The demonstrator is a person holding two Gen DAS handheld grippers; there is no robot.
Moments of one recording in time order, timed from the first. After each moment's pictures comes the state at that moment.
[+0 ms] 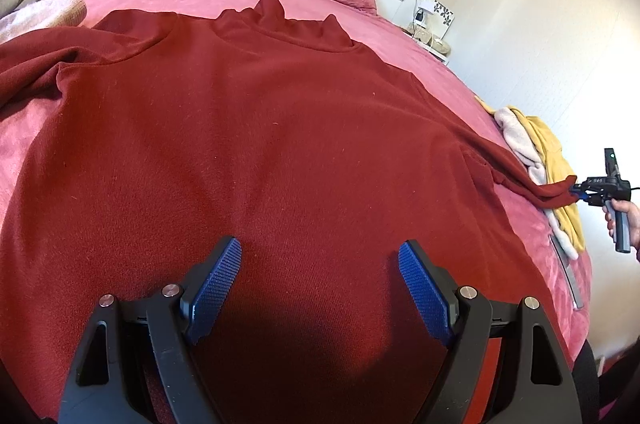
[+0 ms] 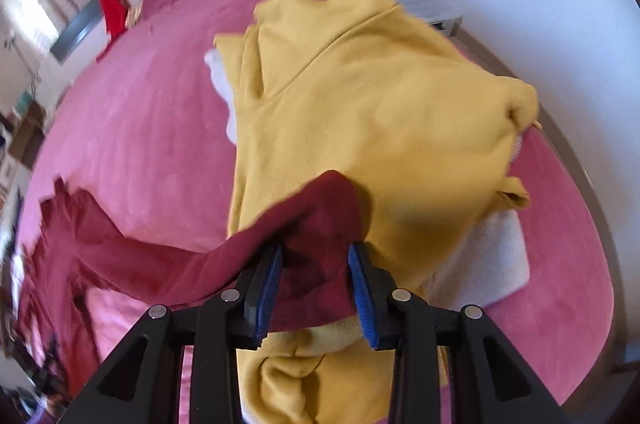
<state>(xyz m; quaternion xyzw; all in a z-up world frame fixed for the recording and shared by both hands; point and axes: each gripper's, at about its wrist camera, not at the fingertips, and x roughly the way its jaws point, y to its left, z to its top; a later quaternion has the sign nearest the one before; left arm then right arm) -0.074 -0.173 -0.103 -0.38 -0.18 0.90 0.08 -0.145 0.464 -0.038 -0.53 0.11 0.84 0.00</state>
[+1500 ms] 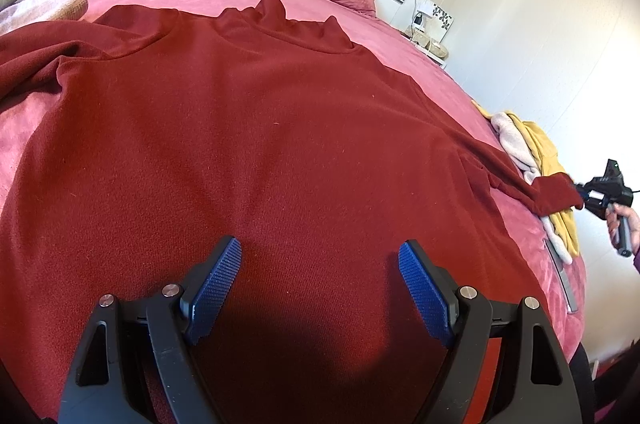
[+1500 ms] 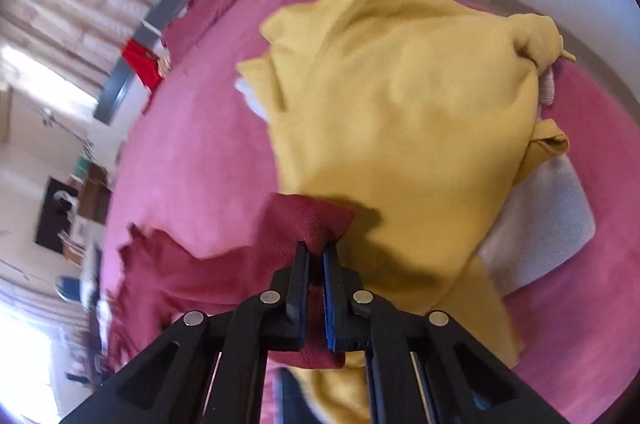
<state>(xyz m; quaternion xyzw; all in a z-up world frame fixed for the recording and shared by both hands) -0.072 -0.177 -0.104 -0.38 -0.19 0.90 0.09 -0.117 0.497 -0.037 -0.48 0.32 0.81 -0.09</state>
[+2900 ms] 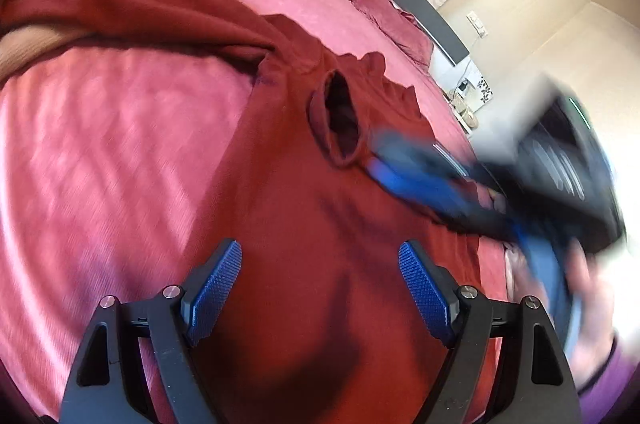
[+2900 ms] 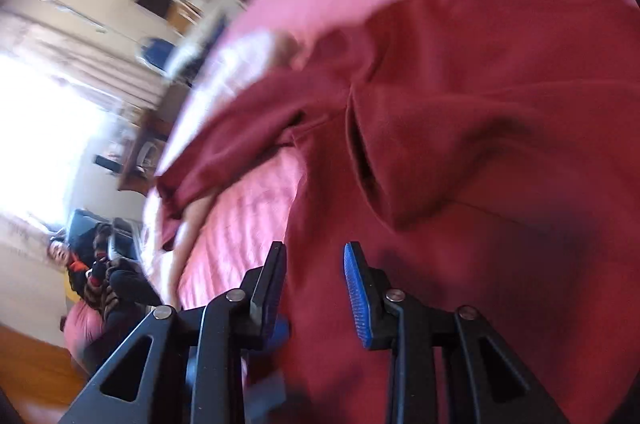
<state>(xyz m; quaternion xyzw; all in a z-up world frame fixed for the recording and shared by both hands) -0.008 -0.282 -0.085 -0.36 -0.36 0.86 0.02 -0.023 -0.132 -0.098 -0.55 0.10 0.71 -0.43</state>
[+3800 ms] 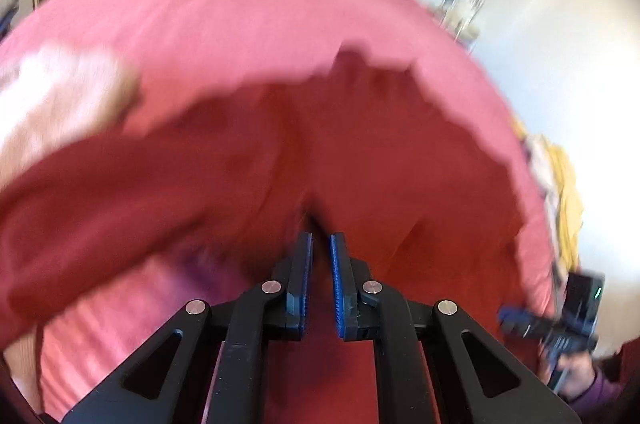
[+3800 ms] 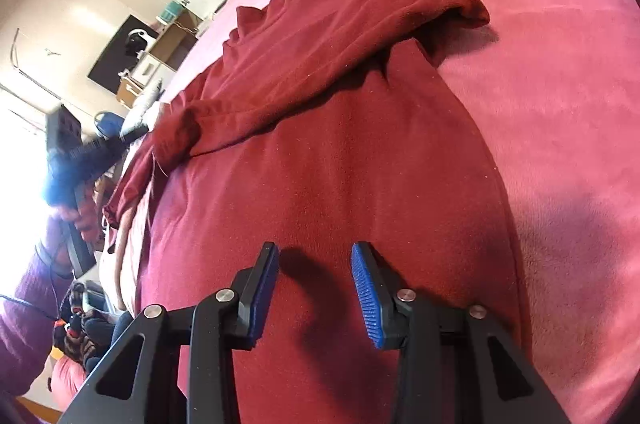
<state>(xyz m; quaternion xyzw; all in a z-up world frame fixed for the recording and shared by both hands) -0.130 -0.324 -0.042 -0.49 -0.18 0.85 0.08 -0.005 0.089 -0.145 -0.53 0.16 0.77 -0.31</state>
